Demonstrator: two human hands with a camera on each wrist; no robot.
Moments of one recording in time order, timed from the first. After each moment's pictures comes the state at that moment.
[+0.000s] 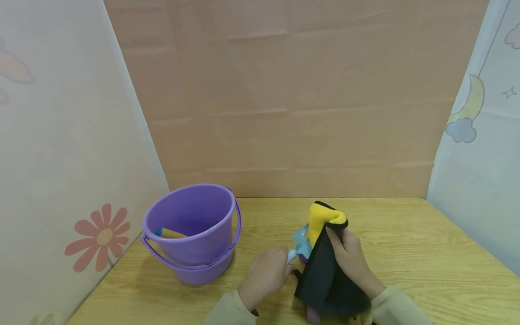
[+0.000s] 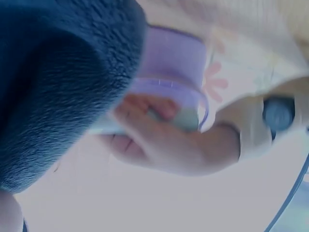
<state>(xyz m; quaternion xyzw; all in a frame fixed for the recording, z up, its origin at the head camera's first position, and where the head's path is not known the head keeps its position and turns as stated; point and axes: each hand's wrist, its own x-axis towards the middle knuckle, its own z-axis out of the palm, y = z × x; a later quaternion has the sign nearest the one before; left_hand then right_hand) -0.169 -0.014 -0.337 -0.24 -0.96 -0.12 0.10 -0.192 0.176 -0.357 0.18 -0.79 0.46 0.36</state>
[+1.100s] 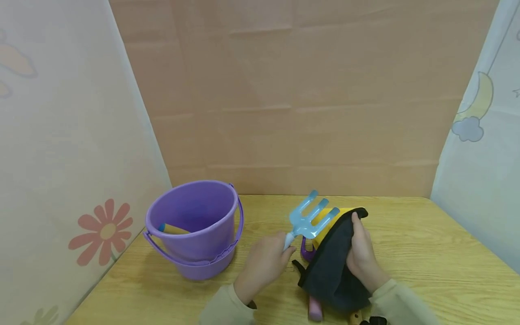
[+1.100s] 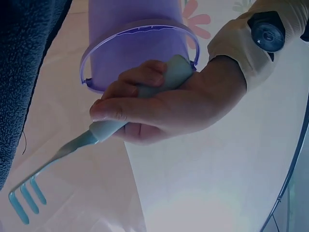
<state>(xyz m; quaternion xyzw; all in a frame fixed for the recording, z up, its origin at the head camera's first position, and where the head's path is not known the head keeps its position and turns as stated) -0.169 -0.024 -0.318 -0.24 -0.93 -0.24 0.14 -0.192 0.189 -0.343 0.01 -0.55 0.84 0.03</state>
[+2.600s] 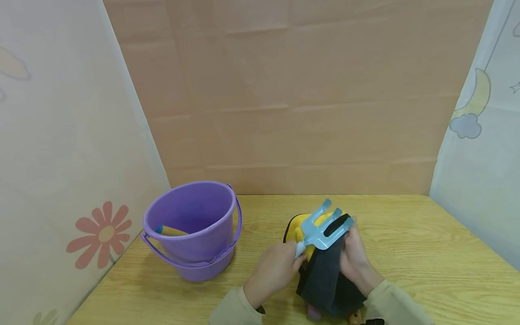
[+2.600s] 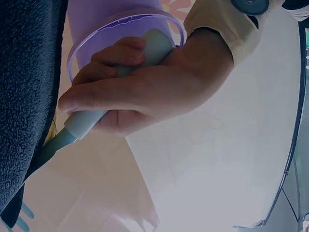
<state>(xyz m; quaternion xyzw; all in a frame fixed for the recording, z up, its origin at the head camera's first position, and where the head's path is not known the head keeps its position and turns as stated) -0.166 -0.004 -0.326 -0.27 -0.93 -0.20 0.12 -0.191 0.184 -0.350 0.23 -0.28 0.92 -0.13</state>
